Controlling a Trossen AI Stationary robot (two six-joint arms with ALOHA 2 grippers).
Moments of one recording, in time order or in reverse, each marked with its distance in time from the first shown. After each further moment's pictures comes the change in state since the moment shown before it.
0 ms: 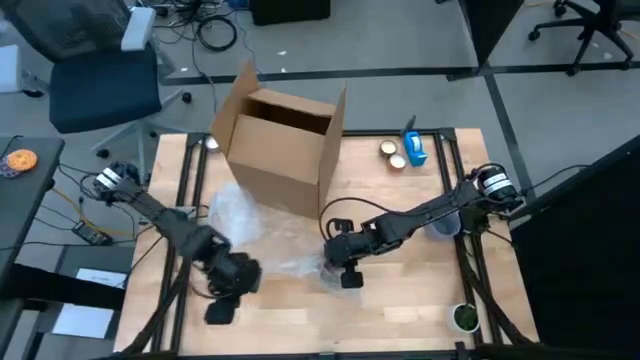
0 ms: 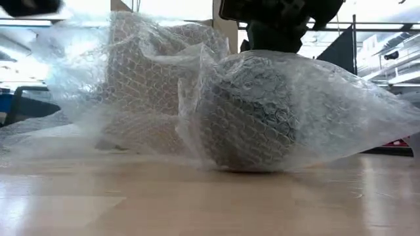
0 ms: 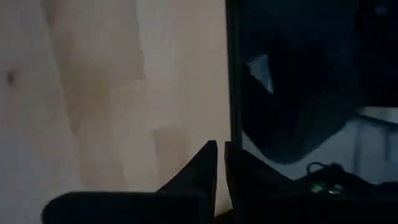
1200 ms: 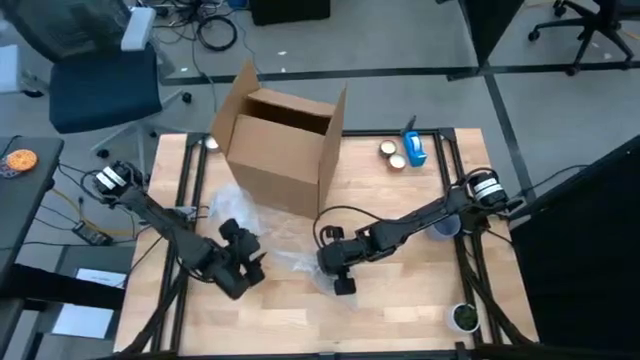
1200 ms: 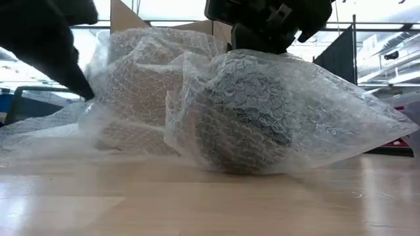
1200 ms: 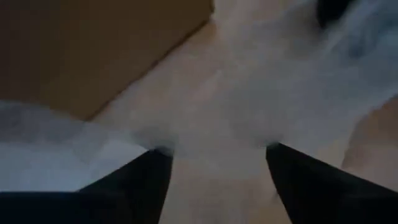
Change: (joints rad) left arm 0.033 0.005 -0.370 0.230 -0.910 -0.272; right arm 0.026 0.092 0.002 0.134 -0.012 -0.037
